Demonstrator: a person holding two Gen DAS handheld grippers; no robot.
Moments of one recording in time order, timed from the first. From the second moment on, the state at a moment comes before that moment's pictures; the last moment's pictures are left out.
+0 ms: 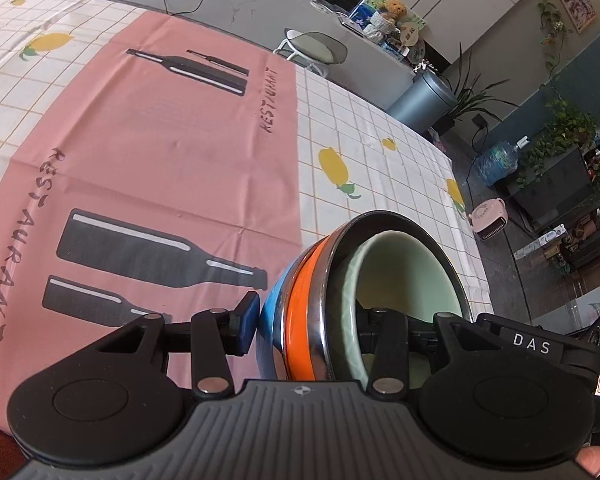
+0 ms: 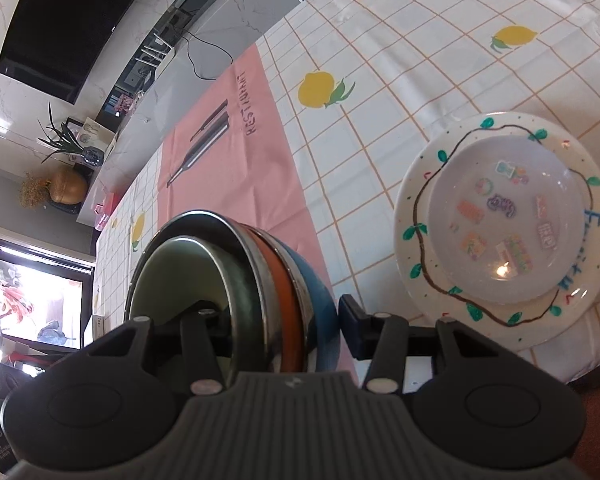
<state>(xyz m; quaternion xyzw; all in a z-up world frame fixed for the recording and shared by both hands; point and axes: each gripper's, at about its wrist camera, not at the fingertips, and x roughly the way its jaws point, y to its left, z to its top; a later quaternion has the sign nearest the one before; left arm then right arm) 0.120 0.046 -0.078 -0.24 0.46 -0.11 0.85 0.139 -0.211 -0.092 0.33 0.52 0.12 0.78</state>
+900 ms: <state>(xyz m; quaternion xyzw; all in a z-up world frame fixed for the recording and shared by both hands) 0.162 -0.090 -0.081 -0.22 0.49 -0.16 0.83 0.144 -0.355 -0.076 0.35 0.50 0.08 0.79</state>
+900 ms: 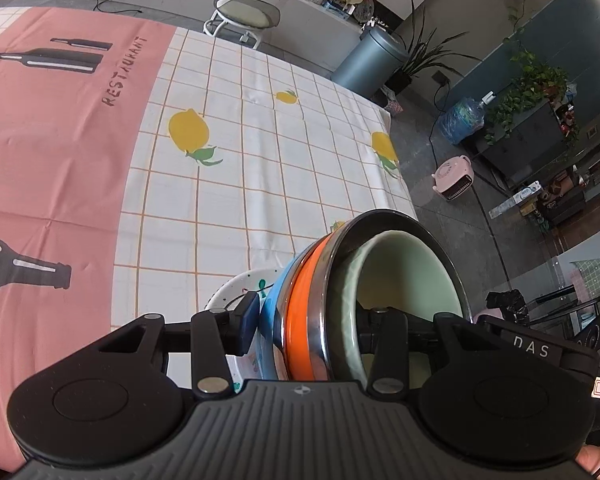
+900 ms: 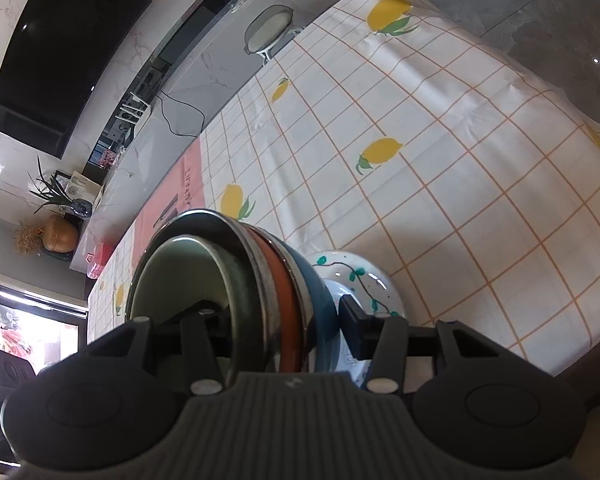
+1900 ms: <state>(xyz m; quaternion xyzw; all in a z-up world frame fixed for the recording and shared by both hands) 0.164 -0.087 -0.101 -0.20 0.50 -0.15 0.83 0.153 -0.351 -0.096 0.33 0.51 0.06 0.79</state>
